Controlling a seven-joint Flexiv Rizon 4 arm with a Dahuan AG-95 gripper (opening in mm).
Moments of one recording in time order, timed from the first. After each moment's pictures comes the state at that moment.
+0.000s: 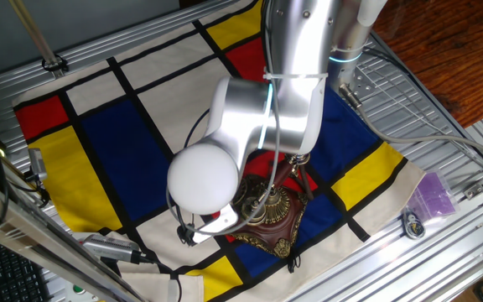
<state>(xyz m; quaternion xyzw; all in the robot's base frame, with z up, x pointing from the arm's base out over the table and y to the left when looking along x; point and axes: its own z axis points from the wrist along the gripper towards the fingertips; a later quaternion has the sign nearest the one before) 0.498 0.202 0.117 0.71 -0.68 0.05 0.19</state>
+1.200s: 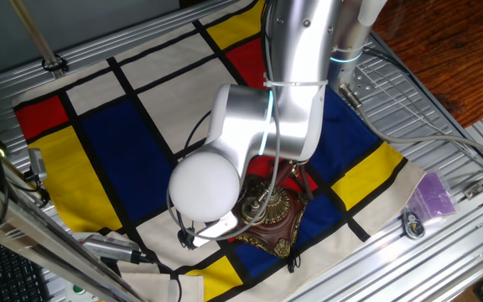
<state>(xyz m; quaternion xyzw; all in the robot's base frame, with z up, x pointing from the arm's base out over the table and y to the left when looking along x) 0.501 0.198 0.112 0.71 -0.68 0.06 0.20</state>
